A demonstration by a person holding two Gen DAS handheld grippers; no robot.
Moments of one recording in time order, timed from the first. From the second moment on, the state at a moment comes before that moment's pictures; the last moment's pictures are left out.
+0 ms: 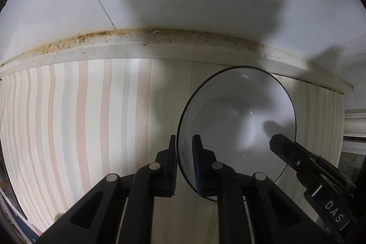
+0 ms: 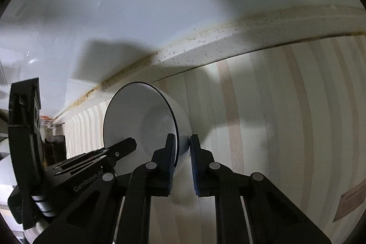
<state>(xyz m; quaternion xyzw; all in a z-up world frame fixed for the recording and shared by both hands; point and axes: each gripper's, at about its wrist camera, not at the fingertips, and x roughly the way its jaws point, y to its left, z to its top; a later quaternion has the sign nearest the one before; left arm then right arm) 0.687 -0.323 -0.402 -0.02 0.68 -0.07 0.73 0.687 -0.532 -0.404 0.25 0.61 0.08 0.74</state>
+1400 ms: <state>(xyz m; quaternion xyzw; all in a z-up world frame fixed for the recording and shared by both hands) 0.483 -0.290 -0.287 0.03 0.65 -0.20 0.74 0.433 -0.481 -0.269 0.23 0.58 0.05 0.78</state>
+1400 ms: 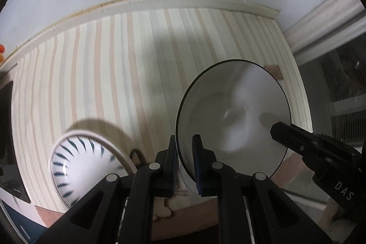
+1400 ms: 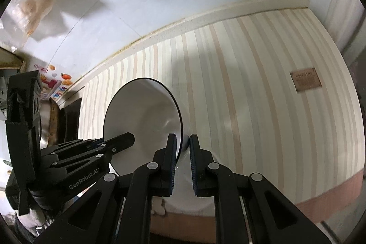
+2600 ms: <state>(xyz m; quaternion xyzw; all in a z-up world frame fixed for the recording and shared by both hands) 0.447 -0.320 -0.346 0.14 0.68 -0.19 0.69 0.388 -0.484 -0.340 0.25 0.63 0.03 0.73</state>
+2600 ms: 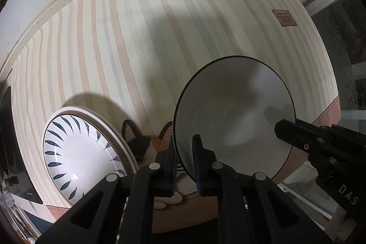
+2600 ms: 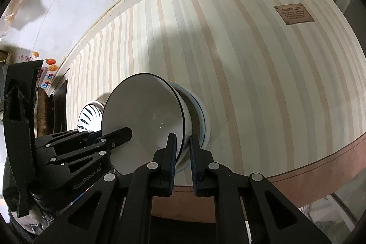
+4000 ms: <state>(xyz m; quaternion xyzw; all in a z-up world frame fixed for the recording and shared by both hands) 0.419 -0.280 -0.186 0.10 0.60 -0.23 0.76 0.337 -0.462 -0.193 0.19 0.58 0.03 0.79</state>
